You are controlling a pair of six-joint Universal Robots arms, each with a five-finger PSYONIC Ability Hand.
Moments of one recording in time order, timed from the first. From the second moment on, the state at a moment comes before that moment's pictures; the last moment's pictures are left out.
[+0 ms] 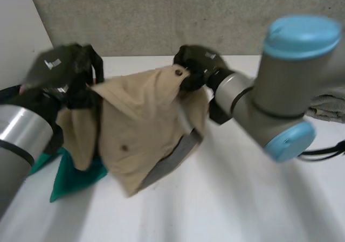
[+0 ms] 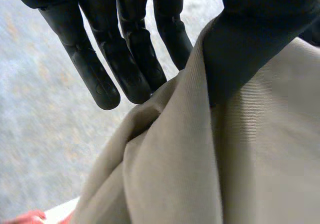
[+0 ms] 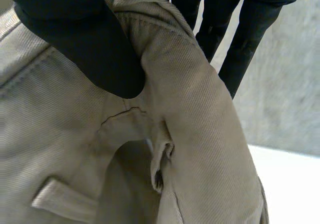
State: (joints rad) left arm 4.29 -1.44 -1.78 3.27 -1.54 3.12; right arm 2.16 -1.01 1.00 0.09 1.39 3.43; left_hand 1.18 1.20 1.20 1.20 0.95; right_hand 1.12 1.18 1.18 1.19 0.99
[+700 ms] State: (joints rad) left arm 4.29 -1.81 -1.54 3.29 -1.58 3.21; right arm 2.14 -0.95 1.03 -0.25 1.49 2.90; left_hand 0.19 0.21 0.21 0.20 0.05; right_hand 0.22 0.20 0.20 0.20 0.05
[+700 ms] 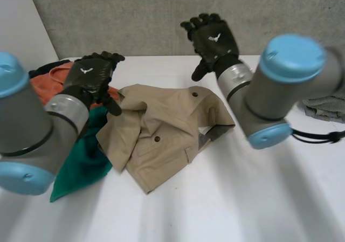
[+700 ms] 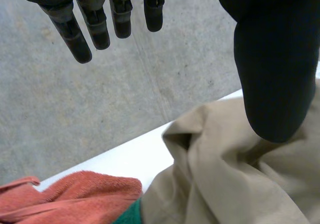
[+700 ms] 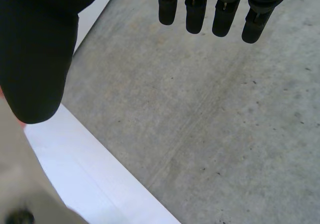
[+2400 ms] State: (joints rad) left arm 4.35 -2.09 -1.25 3.05 -1.49 3.12; right arm 2.03 -0.97 1.09 -0.14 1.53 2.85; left_hand 0.19 0.21 0.21 0.20 0.05; right_hand 0.22 0.21 0.20 0.20 0.05
